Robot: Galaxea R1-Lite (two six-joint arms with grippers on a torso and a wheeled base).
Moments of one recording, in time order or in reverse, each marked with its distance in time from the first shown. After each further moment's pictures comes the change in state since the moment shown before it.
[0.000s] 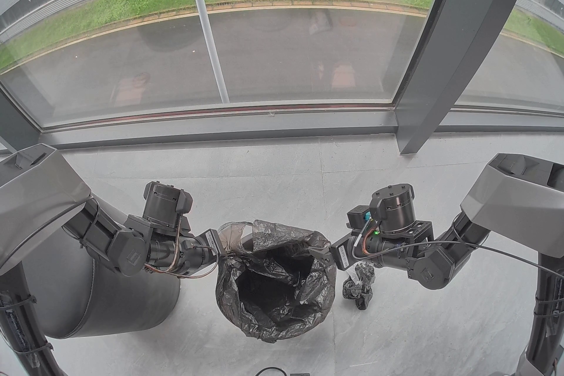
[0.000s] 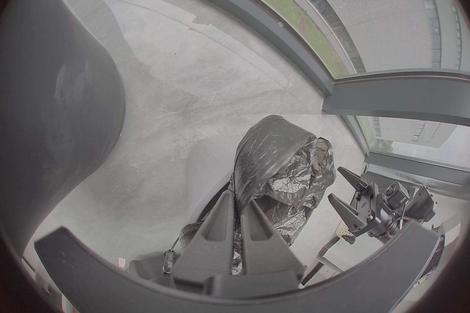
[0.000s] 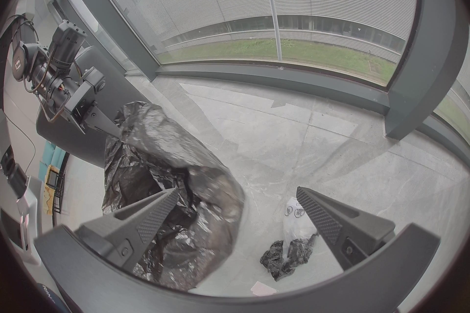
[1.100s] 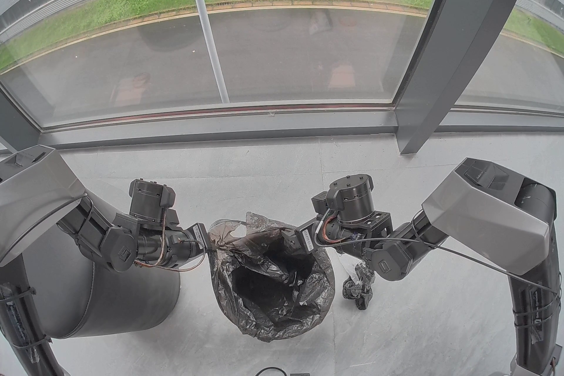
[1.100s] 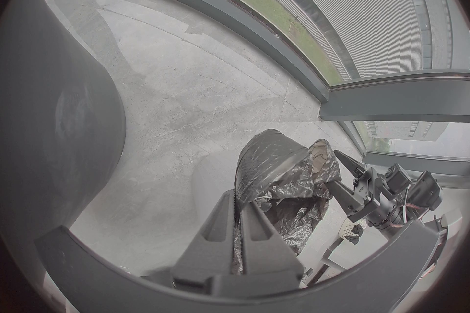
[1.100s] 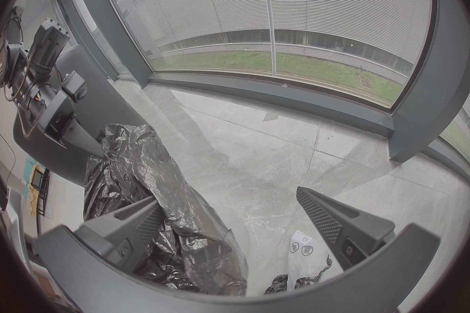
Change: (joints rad) left arm 0.083 0.020 0.016 -0.093 -0.051 0.088; right arm 0.080 0.142 -0.315 0.088 -0.137 -0.002
